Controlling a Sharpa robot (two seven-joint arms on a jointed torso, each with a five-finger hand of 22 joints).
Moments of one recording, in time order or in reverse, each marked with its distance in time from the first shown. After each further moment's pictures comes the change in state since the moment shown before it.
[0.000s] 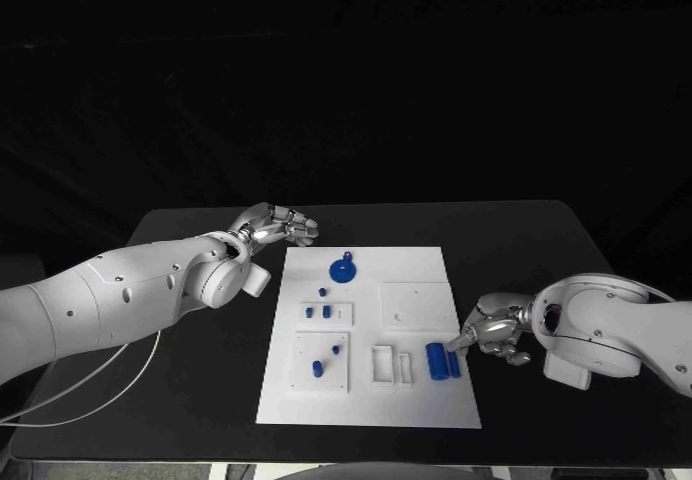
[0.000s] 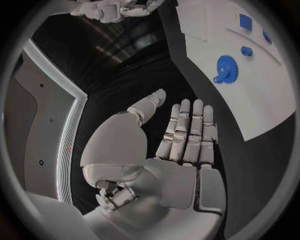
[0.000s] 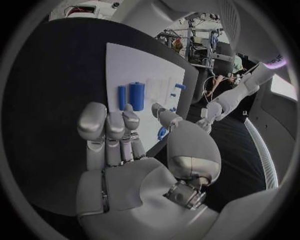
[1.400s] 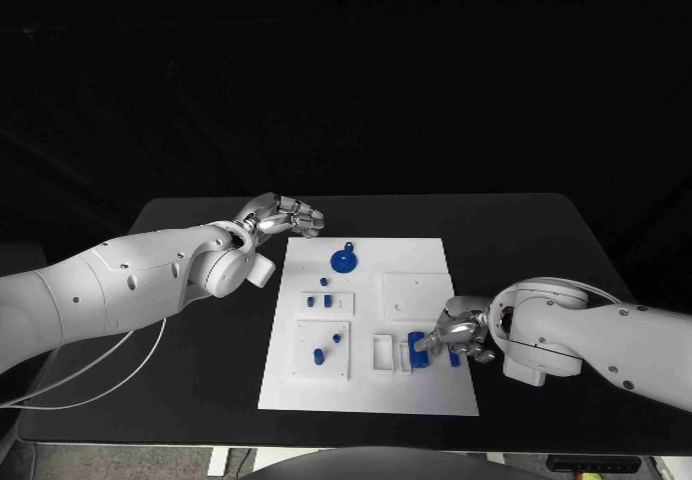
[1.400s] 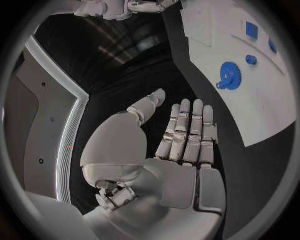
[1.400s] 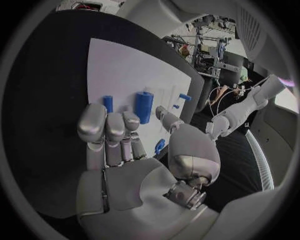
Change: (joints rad) left arm 0.000 0.004 -0.009 0.007 0.003 0.015 -0.001; left_hand -0.004 0.004 -0.003 0.003 -0.004 0.000 0.000 0.000 -0.002 0.000 0.000 0.000 -0.002 0.000 0.000 -0.001 0.002 0.000 0.000 0.000 -0.004 -0.001; right arm -0.047 0.159 -0.038 -0.061 -0.073 -0.060 -0.033; right_hand -0.083 0.030 -0.080 -0.020 0.000 -0.003 -0.001 -0.043 -0.014 0.001 -0.001 0.010 0.014 0.013 0.001 0.008 0.035 0.009 0.000 0.000 0.029 0.001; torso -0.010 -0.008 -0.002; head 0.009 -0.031
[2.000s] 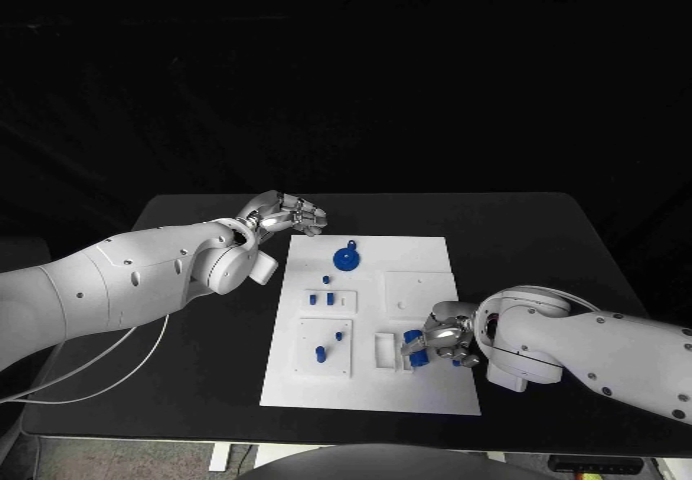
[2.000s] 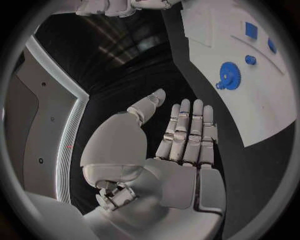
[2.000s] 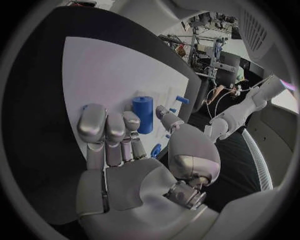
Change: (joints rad) left arm 0.000 -0.002 0.000 0.001 0.000 0.004 0.000; left_hand 0.000 0.000 0.000 0.000 0.000 0.000 0.000 0.000 0.000 0.000 0.000 0.000 -0.001 0.000 0.000 -0.003 0.001 0.000 0.000 0.000 0.000 0.000; right arm -0.040 0.055 0.006 -0.028 -0.002 -0.038 0.024; right_hand 0.004 0.004 0.008 -0.024 0.000 0.000 0.001 0.000 0.124 0.000 0.000 0.000 0.001 0.012 -0.005 -0.001 0.004 0.003 0.002 0.002 0.004 0.000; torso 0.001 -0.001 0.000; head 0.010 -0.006
